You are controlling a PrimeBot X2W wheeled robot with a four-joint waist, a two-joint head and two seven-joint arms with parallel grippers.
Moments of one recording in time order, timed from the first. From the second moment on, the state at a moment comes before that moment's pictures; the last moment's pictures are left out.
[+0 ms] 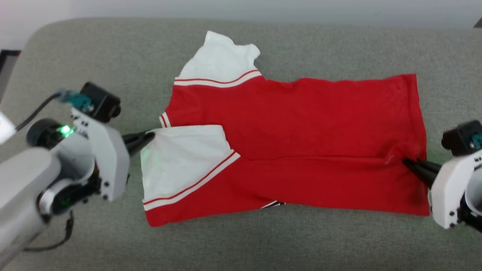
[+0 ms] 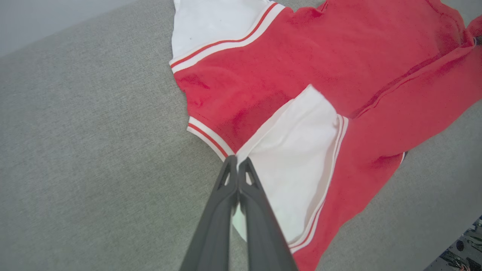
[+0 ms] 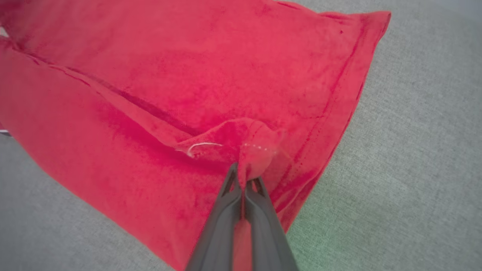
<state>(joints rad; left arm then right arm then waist) -0.99 0.97 -1.16 0.08 -1.22 0.00 0.30 -0.42 -0.71 0.45 0.09 0.73 0.13 0.48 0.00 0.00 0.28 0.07</state>
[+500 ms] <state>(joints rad) -1.06 0.75 -1.20 0.43 -1.26 -0.12 0.39 -0.60 -0.69 0.57 0.22 0.73 0.13 0.52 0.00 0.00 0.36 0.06</state>
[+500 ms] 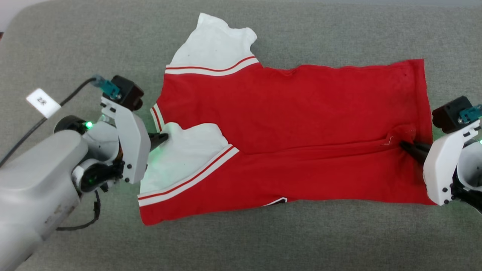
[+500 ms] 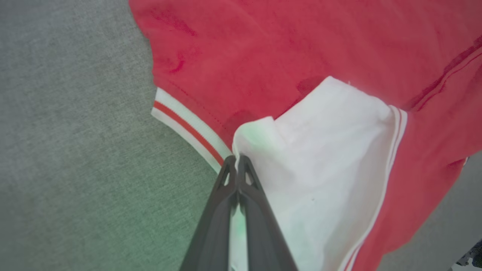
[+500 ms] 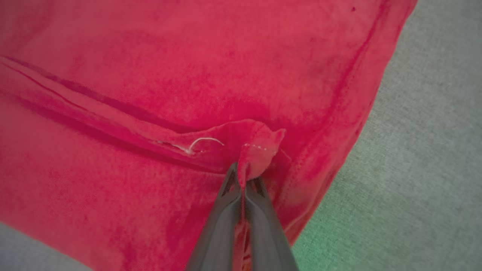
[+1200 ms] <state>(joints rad) -1.03 0.69 -1.16 0.54 -1.39 -0.09 0.41 -0.64 -0.67 0.63 0.35 0.77 0.13 0.47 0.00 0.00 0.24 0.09</state>
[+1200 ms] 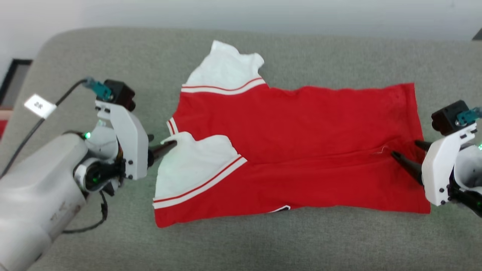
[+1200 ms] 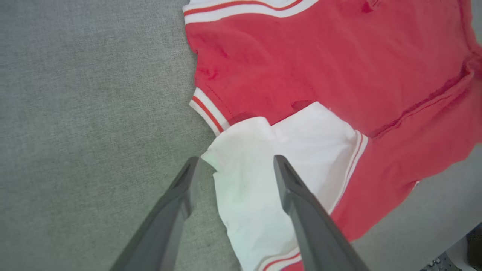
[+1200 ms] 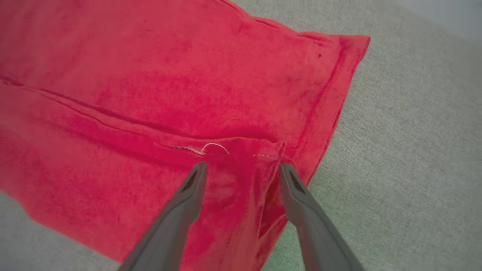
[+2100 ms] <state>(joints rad) -0.78 0.83 -1.19 0.29 -1.56 0.16 0.54 -0.32 -0.54 0.15 0.12 0.61 0.13 0.44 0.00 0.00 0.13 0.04</state>
